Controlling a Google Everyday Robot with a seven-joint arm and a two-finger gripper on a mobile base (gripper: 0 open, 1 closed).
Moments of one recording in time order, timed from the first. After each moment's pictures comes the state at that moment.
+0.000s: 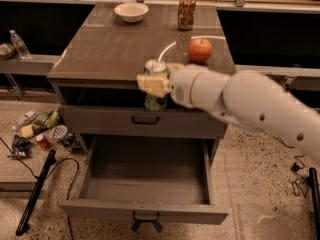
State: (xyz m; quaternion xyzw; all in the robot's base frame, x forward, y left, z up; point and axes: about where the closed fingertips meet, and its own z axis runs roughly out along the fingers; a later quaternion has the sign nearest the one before) arm 0.593 0.010 0.897 -0.27 0.73 0.27 0.57
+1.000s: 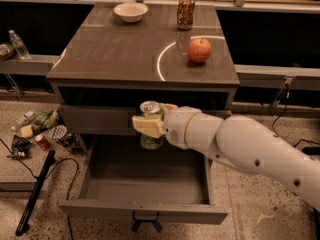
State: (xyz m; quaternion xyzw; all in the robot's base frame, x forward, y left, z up) arm 0.528 0.024 0.815 -0.28 0.76 0.28 0.52
